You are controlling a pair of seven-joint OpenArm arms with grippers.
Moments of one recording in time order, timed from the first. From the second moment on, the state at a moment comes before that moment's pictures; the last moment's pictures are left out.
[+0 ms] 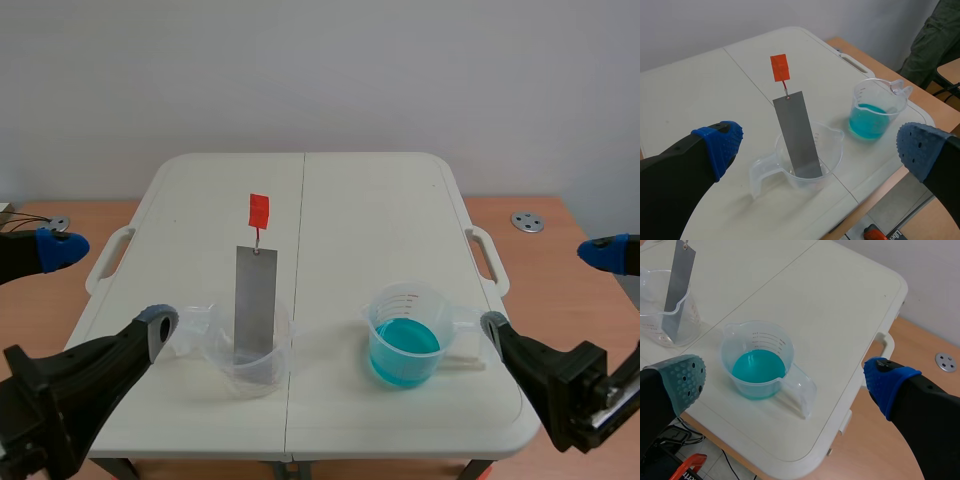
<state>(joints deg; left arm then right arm) 48.0 -32.5 -7.8 119.3 -21.3 -26.8 -9.2 -45.3 30.8 12.2 115.2 12.7 24.2 5.3</state>
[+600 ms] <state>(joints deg) 48.0 -32.5 -7.8 119.3 -19.6 -26.8 -9.2 -40.0 30.8 12.2 115.2 12.7 25.9 5.0</state>
